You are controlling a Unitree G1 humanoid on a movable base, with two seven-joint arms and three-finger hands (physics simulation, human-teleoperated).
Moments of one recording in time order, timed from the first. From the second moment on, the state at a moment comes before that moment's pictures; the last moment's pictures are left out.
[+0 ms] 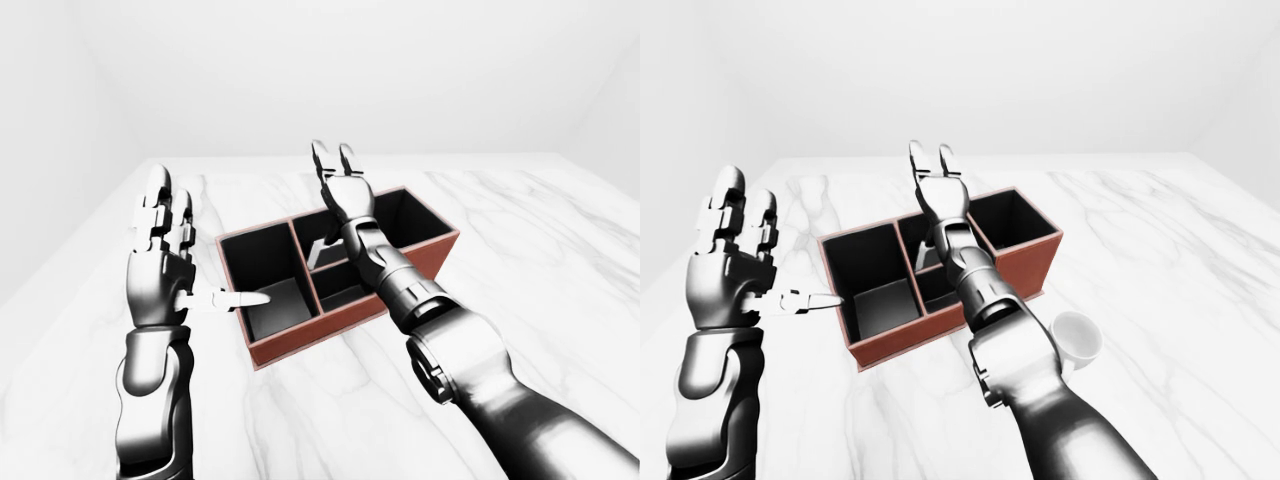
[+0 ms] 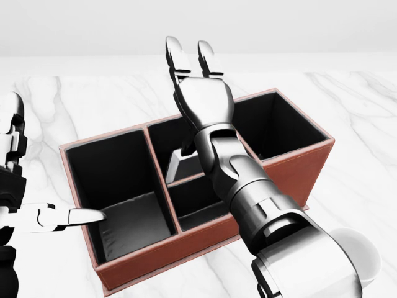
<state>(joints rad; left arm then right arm) -0.06 0.09 0.20 -0.51 -0.10 0.09 -0.10 -1.19 0.04 0.10 1.31 -1.06 -0.09 -0.52</state>
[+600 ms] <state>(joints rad) -0.06 0.09 0.21 -0.53 -0.11 0.09 -0.10 -1.20 -0.01 0.03 1.21 -0.82 -0.09 -0.40</state>
